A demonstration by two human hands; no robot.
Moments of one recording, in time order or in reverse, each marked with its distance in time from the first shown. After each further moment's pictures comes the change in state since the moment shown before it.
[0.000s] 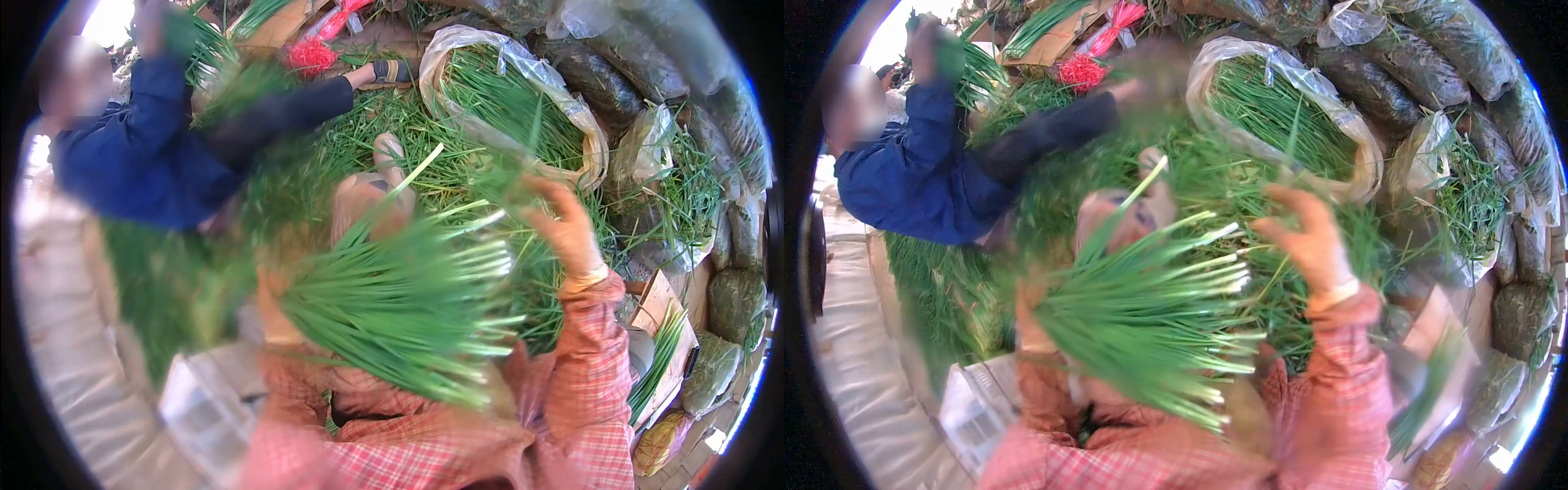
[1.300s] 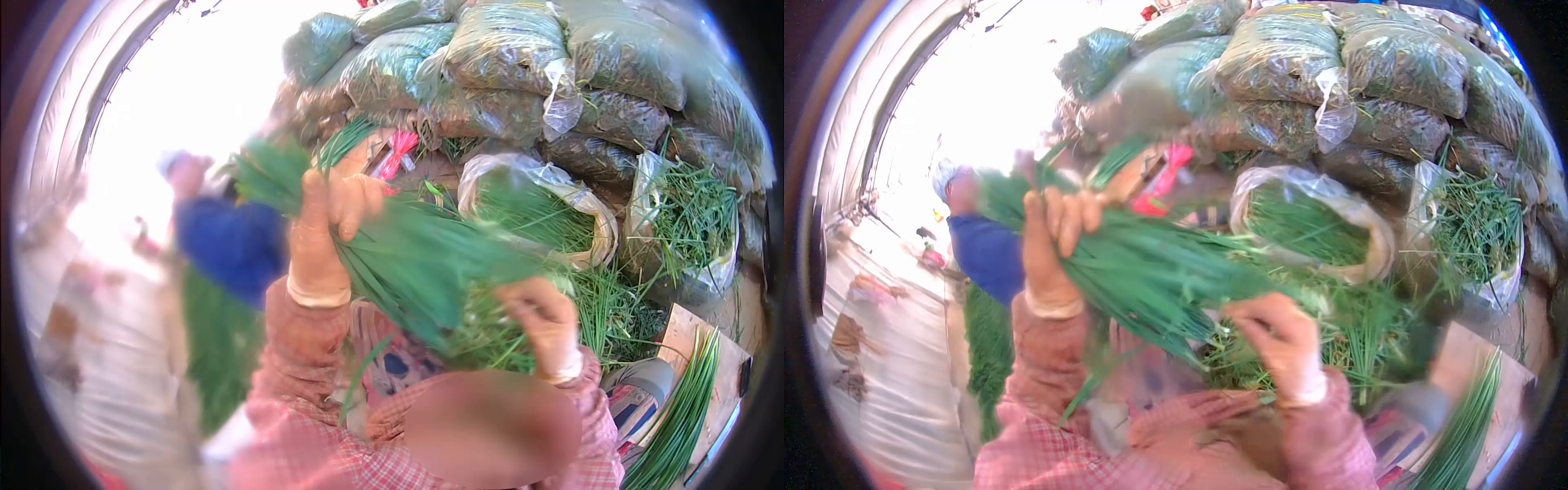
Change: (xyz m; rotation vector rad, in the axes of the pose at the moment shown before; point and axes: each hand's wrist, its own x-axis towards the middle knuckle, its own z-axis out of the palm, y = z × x) left_hand -0.105 0.079 0.288 0.297 -1.111 0.659; right_hand -0.086 -0.107 -0.037 0.478 0.153 -0.287
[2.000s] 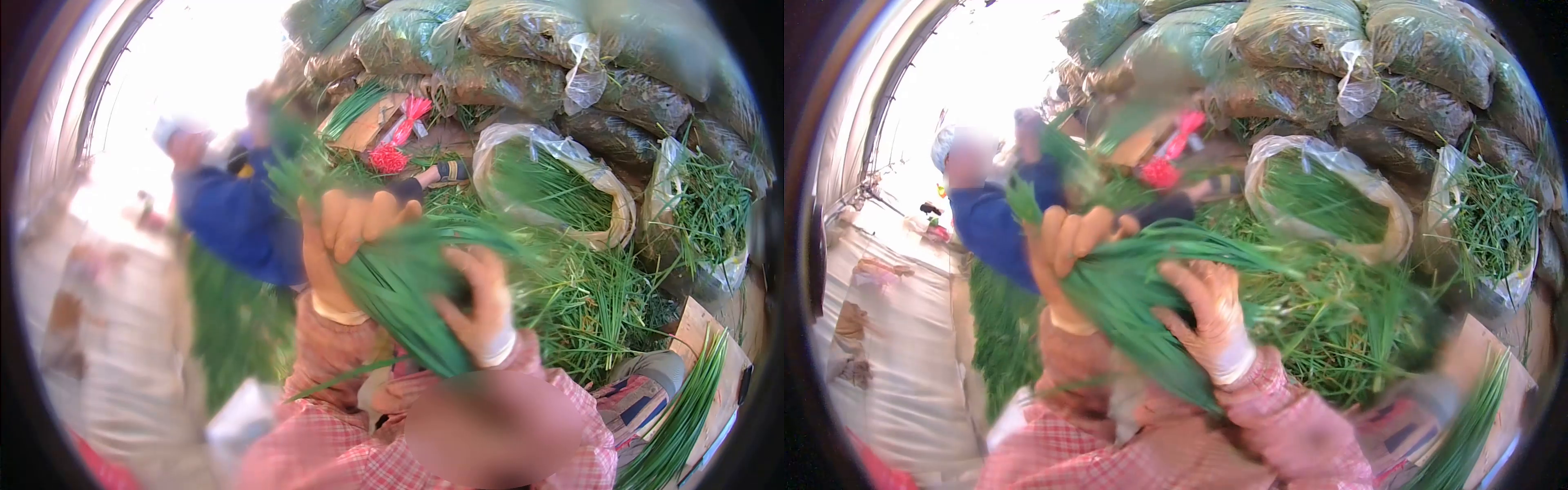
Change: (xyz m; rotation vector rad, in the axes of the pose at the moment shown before) left_hand -0.052 -0.016 -0.019 -0.710 0.010 -0.082; right_hand 0.007 0.015 0.096 -0.210 0.025 -0.347
